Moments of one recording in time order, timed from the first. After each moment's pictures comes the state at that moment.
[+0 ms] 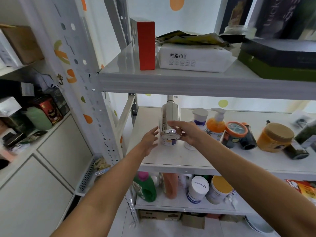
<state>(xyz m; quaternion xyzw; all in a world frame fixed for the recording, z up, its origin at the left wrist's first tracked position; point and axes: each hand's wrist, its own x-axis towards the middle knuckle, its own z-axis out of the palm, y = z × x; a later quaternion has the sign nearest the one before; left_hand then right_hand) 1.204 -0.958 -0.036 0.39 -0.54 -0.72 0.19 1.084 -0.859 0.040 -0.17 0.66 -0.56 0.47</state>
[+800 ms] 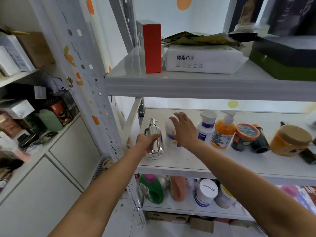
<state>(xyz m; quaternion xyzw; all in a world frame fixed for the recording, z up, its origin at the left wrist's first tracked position) 1.227 -0.984 -0.040 0.54 -0.50 -0.63 0.24 1.092 -0.887 0.009 -0.60 0.79 -0.12 -0.07</state>
